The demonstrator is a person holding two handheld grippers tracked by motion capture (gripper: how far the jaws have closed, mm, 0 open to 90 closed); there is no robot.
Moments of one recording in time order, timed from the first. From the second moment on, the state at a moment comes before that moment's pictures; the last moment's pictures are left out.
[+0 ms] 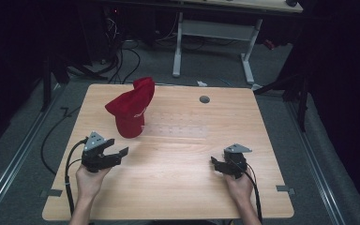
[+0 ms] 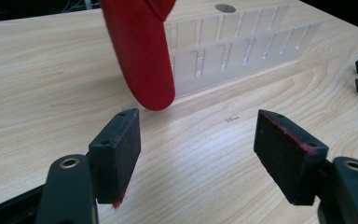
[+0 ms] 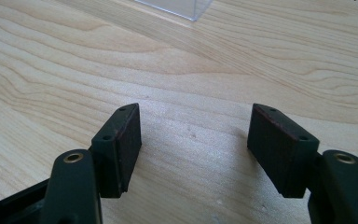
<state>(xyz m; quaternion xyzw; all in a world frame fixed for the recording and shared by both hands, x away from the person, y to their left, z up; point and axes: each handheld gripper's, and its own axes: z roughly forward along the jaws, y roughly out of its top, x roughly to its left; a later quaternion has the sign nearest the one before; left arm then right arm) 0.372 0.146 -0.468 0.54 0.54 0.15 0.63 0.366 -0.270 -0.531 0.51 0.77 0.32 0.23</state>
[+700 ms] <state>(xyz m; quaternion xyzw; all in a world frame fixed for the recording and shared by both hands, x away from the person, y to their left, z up) 0.370 0.113 -0.512 0.58 0.55 0.16 0.58 0.366 -0.270 -0.531 0.51 0.77 0.32 0.23</state>
